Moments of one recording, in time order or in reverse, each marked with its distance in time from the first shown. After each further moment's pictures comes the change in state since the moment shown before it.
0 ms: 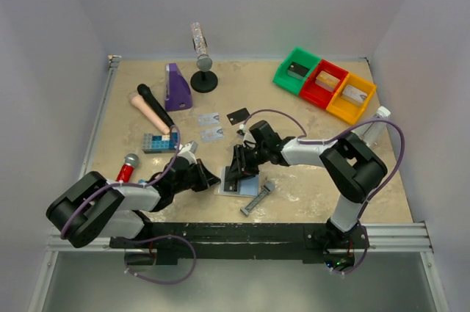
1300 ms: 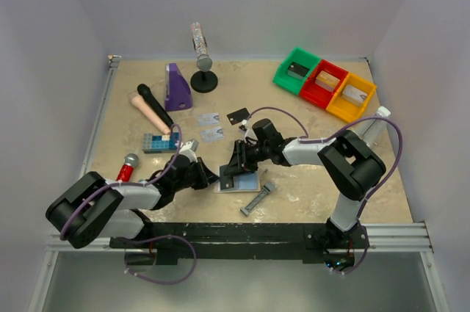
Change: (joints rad) left arm 0.003 -0.017 0.028 -0.058 -0.019 0.055; right arm -0.028 0.015 -0.028 0.151 -0.006 0.052
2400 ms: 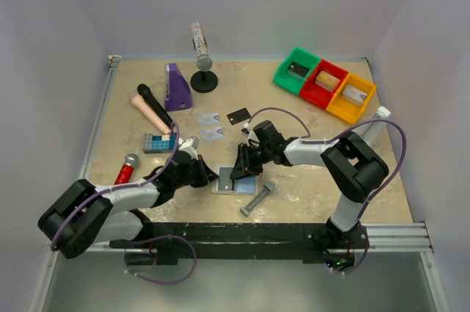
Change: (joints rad) left arm 0.000 -0.078 0.067 -0.180 -0.018 0.013; right arm -0.004 -0.030 -0.005 -0.136 0.076 -0.119
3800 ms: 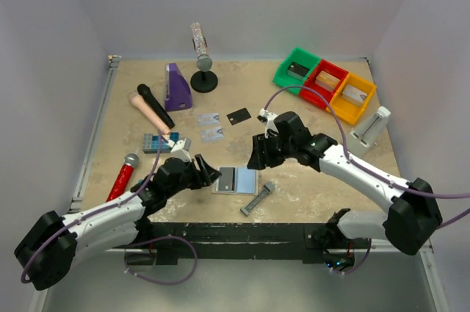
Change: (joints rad) left arm -0.097 -0.330 -0.027 -0.199 -0.169 -0.066; right arm -0.005 -0.458 0.075 -0.526 0.326 -0.305
